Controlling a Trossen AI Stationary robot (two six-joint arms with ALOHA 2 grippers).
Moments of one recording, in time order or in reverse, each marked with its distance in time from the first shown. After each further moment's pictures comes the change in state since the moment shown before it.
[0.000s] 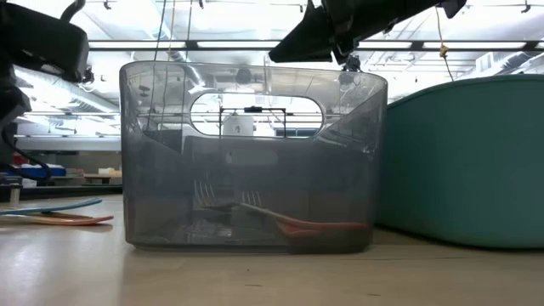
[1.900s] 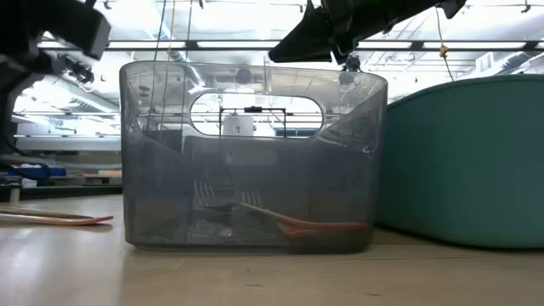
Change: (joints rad) left arm 0.054 0.070 0.208 -0.360 0.047 0.206; right arm 0.000 0.001 -0.001 0.004 0.000 -0.002
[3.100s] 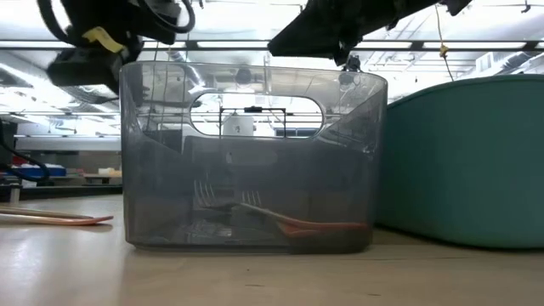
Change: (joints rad) left arm 0.218 -0.002 0.097 -0.455 -0.558 0.247; right arm 0.028 0.000 0.000 0.000 -0.069 0.079
